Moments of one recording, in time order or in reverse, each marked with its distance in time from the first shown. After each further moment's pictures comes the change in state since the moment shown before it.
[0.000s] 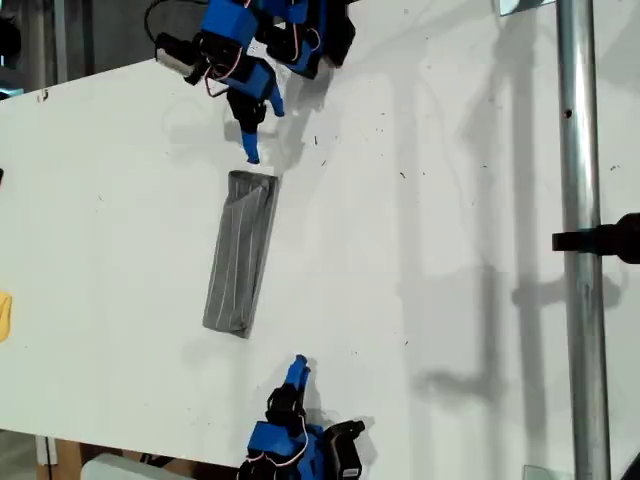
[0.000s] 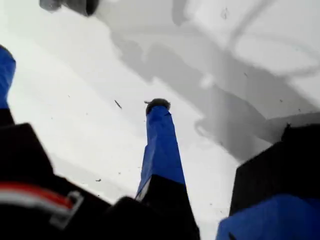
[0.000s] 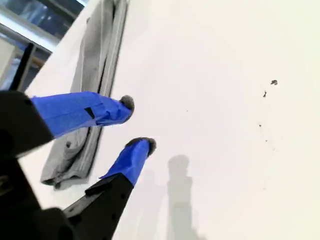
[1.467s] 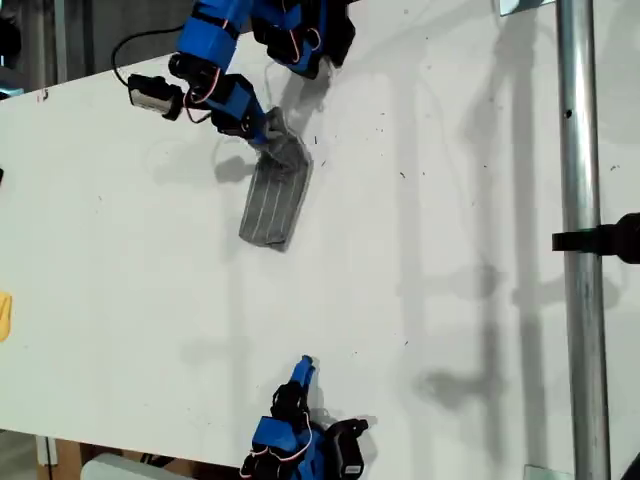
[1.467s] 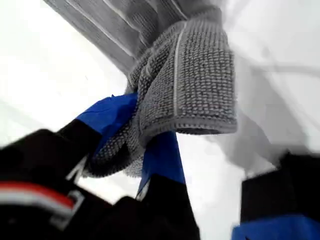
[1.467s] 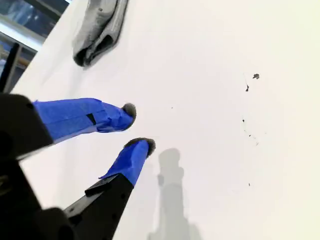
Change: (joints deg) arm 0 1.6 0.5 5.0 -1.6 -1.1; arm 1 -3.5 -21.5 -23.8 0.7 -12.4
